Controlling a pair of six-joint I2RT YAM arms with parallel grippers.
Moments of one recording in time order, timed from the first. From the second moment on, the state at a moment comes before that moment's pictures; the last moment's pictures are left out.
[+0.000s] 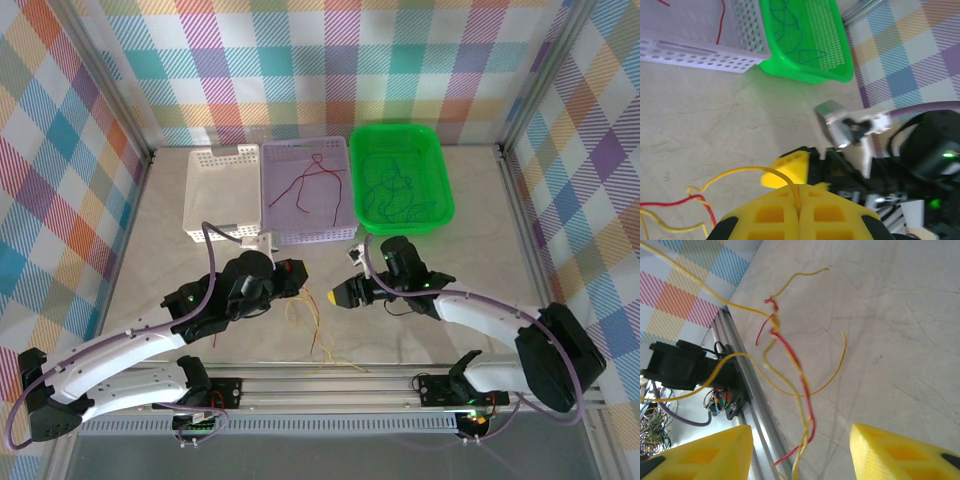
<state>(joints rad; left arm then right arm) -1.01 0.93 0.88 -0.43 -0.24 -1.00 0.69 1.29 0.57 0.08 -0.67 0.45</state>
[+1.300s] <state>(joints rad) -0.98 0.94 1.04 -0.43 -0.27 -0.96 0.84 1.13 0.48 0.35 -0.51 0.52</state>
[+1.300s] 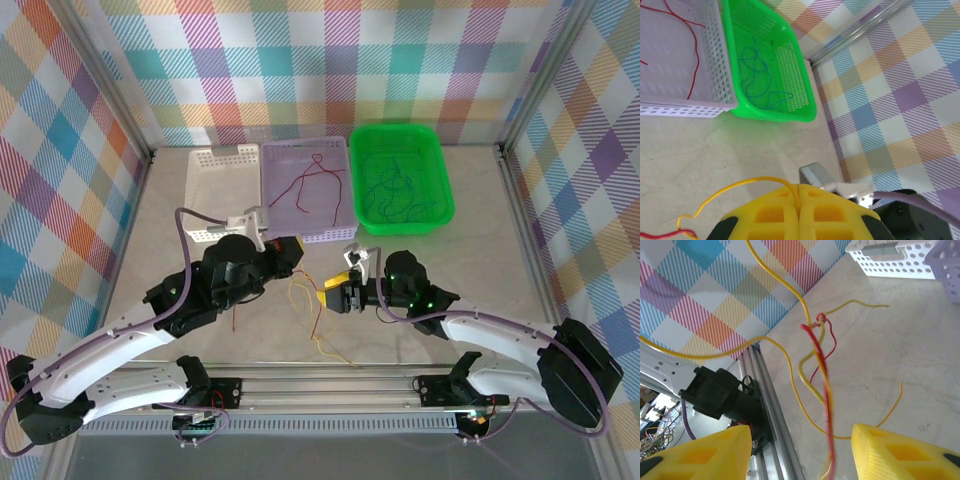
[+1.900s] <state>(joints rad) -0.98 1.02 1.21 -0.42 -0.25 -0.94 0.89 1.31 0.45 0.44 -0.40 0.54</state>
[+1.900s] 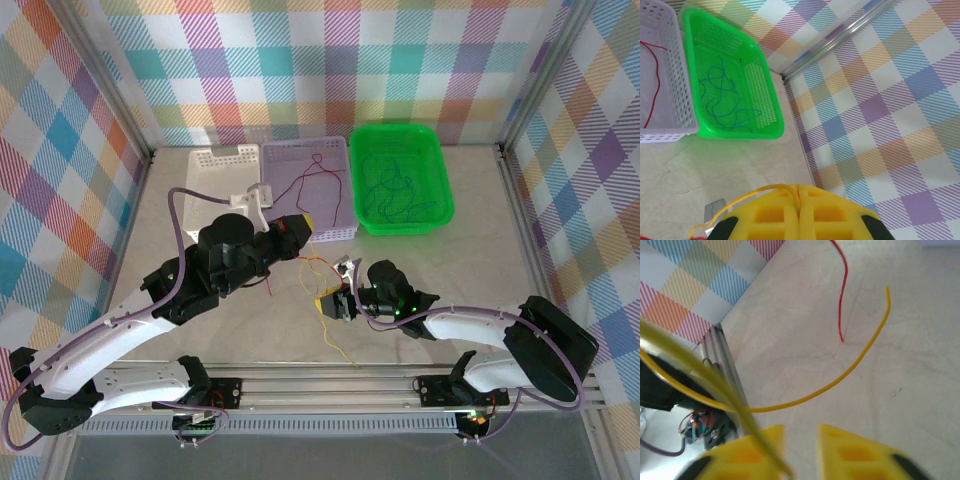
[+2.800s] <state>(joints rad) -0.84 1.10 1.73 -0.75 -0.27 -0.71 0.89 1.22 0.33 0.37 -0.25 0.52</state>
